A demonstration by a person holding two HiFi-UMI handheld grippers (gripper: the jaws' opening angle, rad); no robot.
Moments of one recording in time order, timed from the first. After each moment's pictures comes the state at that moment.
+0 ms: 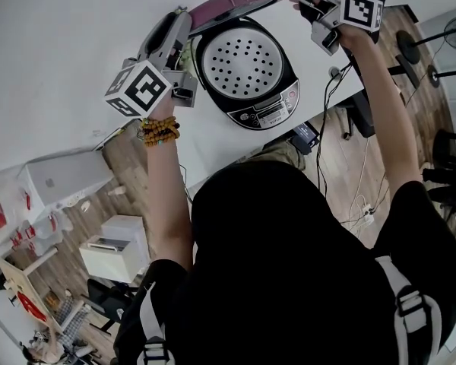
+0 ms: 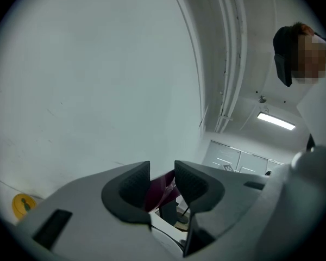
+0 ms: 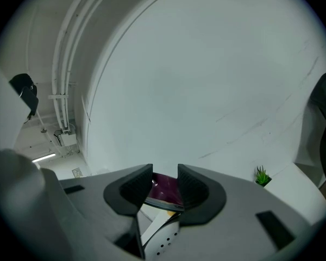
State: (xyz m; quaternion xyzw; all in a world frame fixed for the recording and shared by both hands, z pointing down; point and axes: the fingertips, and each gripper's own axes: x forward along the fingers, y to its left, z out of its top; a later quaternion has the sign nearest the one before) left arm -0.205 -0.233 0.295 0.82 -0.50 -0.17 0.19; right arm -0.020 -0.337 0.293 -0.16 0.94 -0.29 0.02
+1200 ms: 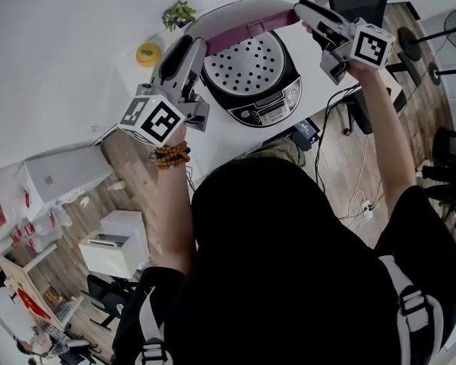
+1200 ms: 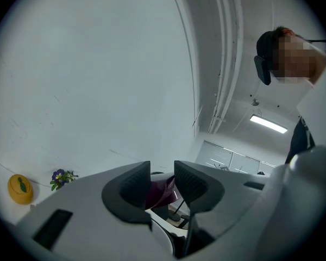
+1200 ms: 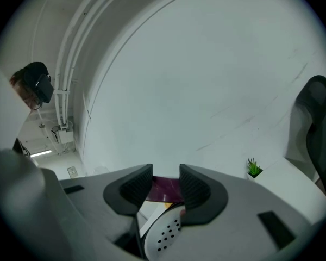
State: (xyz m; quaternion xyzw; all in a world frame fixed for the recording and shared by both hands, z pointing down) left arm -0.178 -0.184 0.322 0.84 -0.47 -0.18 0.20; right arm 0.016 -0.291 0.327 -0.21 0.94 -0.28 0.02
